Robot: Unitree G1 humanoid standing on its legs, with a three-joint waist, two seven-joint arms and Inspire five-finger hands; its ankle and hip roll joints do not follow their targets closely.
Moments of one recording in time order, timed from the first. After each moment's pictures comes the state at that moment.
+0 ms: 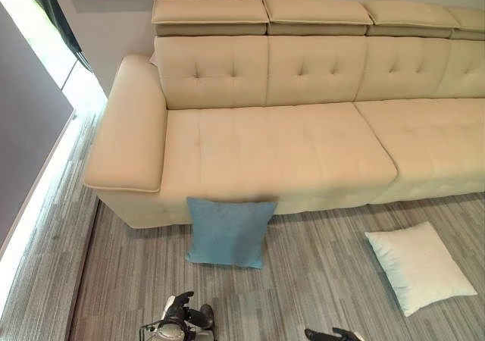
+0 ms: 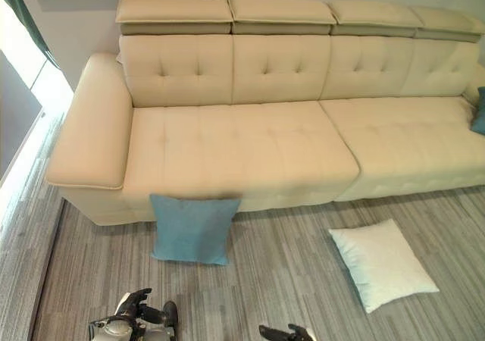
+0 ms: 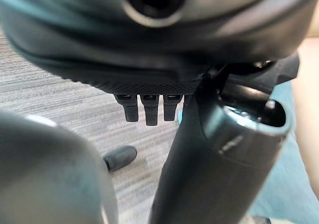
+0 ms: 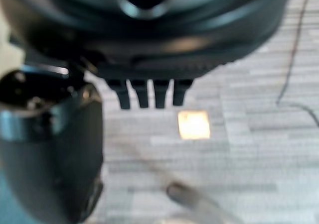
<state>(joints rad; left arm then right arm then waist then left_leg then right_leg) -0.12 0.15 -0.23 1.26 -0.08 -0.08 0.19 -0.03 -0.20 0.21 1.29 0.16 -0.04 -0.18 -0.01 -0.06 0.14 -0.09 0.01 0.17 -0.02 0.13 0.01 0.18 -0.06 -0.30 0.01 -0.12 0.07</state>
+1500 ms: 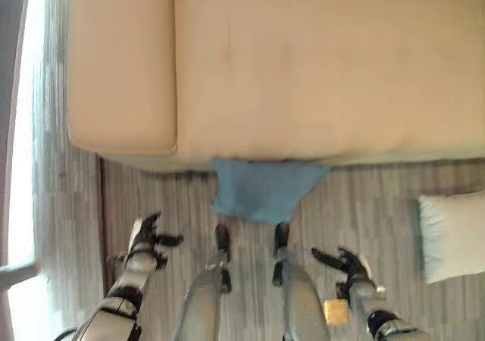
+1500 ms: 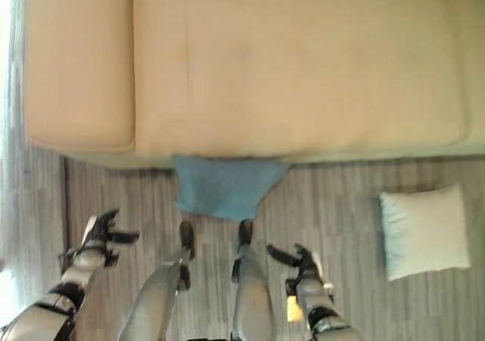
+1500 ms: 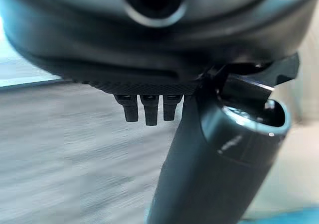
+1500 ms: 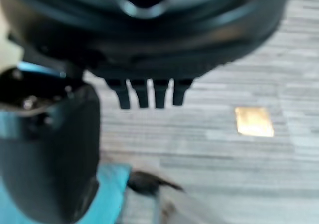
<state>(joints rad) -0.48 0.39 -0.27 0.89 -0.26 -0.15 0.29 -0.42 -0.37 0.09 1.07 0.24 -0.08 -0.28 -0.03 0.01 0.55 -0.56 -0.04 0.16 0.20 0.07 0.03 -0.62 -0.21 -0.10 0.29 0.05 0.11</state>
